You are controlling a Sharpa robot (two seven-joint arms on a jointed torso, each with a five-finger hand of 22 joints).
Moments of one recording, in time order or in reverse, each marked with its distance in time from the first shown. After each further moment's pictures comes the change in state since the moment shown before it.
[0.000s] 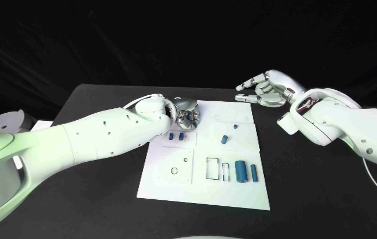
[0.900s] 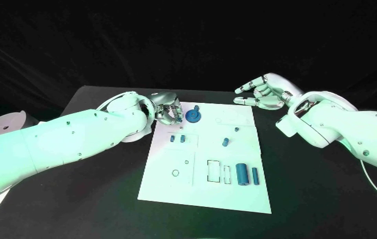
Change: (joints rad) left arm 0.005 -0.174 0.042 0.129 0.115 -0.056 -0.011; left_hand -0.019 -0.019 0.029 -0.012 0.000 0.018 0.004 -0.008 -0.002 0.034 0.001 -0.020 0.007 -0.001 0.001 0.000 -0.007 0.000 0.000 0.000 0.012 0.012; right arm -0.007 0.003 0.000 -0.010 0.000 0.001 0.002; right_hand 0.000 0.000 0.000 0.000 0.000 0.000 0.000 0.000 0.000 0.000 0.000 0.000 0.000 0.000 0.000 0.000 0.000 0.000 0.000 0.000 0.000 0.001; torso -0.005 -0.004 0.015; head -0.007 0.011
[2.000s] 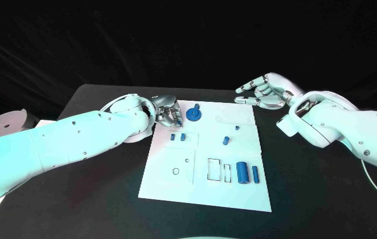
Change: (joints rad) left arm -0.021 0.025 -0.008 -0.044 0.034 0.024 -0.021; left_hand -0.014 -0.006 0.000 0.000 0.000 0.016 -0.005 0.000 0.000 0.019 -0.005 -0.004 0.005 0.000 0.000 0.000 -0.006 0.000 0.000 0.000 0.000 0.003; right arm -0.006 -0.001 0.000 -0.002 0.001 0.000 0.002; right_hand 0.004 0.004 -0.003 -0.003 0.000 0.000 0.000 0.000 0.000 0.000 0.000 -0.001 0.000 0.000 0.000 0.000 0.000 0.000 0.000 0.000 0.000 0.000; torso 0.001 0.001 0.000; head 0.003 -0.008
